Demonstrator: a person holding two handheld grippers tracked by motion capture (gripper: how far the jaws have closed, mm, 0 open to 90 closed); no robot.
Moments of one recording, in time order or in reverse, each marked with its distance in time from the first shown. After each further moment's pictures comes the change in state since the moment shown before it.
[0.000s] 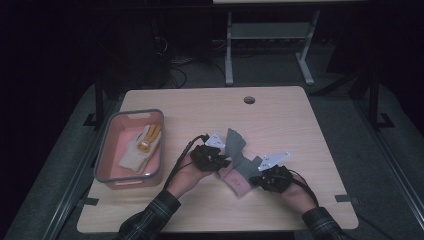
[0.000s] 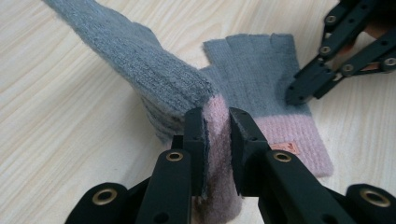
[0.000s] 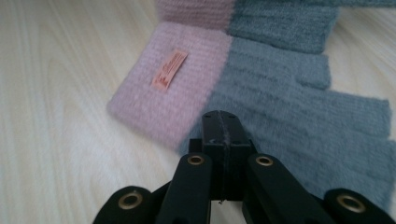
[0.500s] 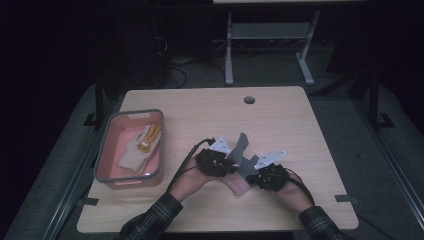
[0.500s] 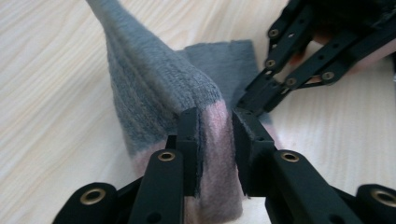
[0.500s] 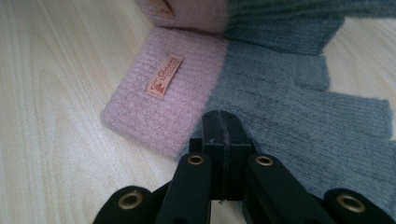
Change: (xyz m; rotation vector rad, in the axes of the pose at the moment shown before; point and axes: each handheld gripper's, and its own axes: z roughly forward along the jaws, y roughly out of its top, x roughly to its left) left arm -0.018 0.005 0.006 -0.022 -0.079 0.024; right arm 0.000 0.006 0.007 0.000 -0.006 0.003
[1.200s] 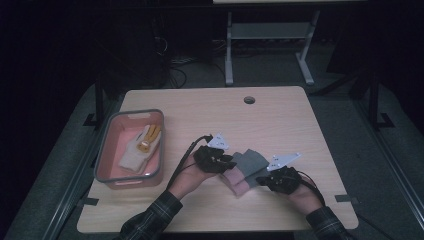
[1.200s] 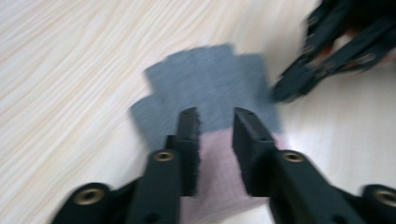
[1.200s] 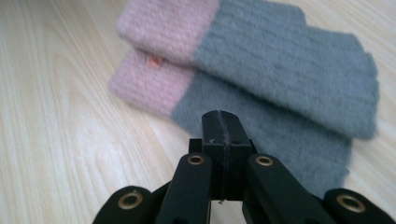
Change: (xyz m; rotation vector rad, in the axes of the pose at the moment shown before) left arm 0.013 -0.002 -0.005 -0.014 0.044 -0.024; right arm -0.004 -0.019 -0.026 -0.020 -0.007 0.036
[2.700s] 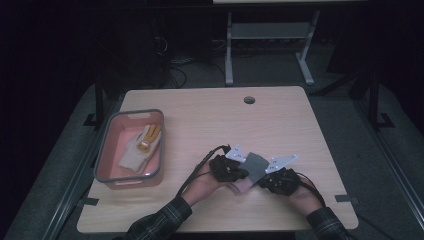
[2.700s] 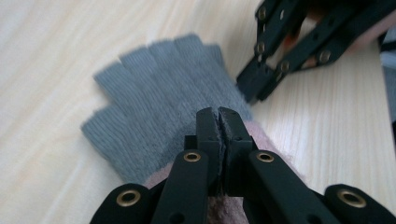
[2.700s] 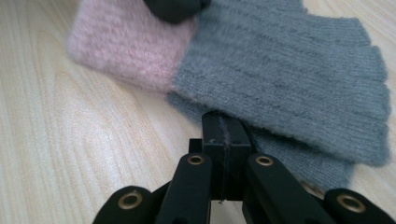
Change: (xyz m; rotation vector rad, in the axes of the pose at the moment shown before) left arm -0.032 0.005 0.040 0.068 -0.083 0.097; right arm -0.001 -0.004 0.007 0.051 -0.009 -0.026
